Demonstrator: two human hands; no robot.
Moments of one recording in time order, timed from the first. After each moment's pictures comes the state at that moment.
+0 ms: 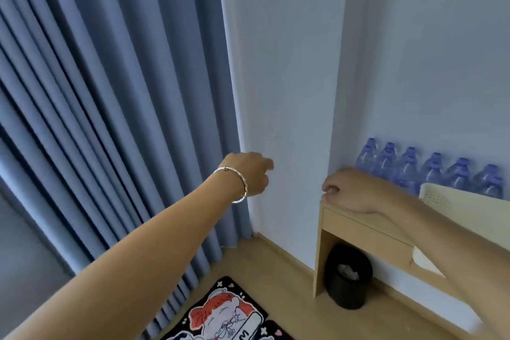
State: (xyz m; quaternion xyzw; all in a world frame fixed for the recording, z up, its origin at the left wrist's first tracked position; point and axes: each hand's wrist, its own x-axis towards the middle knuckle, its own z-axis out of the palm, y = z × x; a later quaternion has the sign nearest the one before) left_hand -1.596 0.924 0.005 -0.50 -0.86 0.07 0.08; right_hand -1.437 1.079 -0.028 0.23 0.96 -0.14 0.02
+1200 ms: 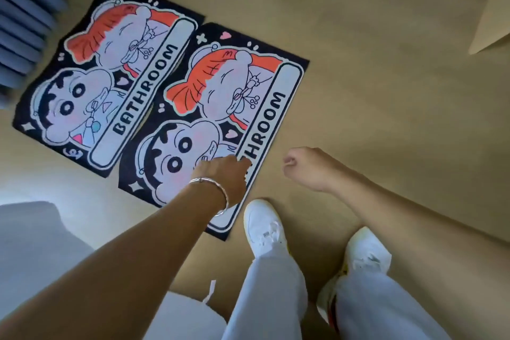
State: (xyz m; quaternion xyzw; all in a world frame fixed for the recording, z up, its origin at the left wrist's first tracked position) left_hand -1.441 0.749 -0.904 -0.54 -0.77 0.19 -0.28; right_hand -1.306 0.862 -0.923 0.42 0.76 -0.42 0.26
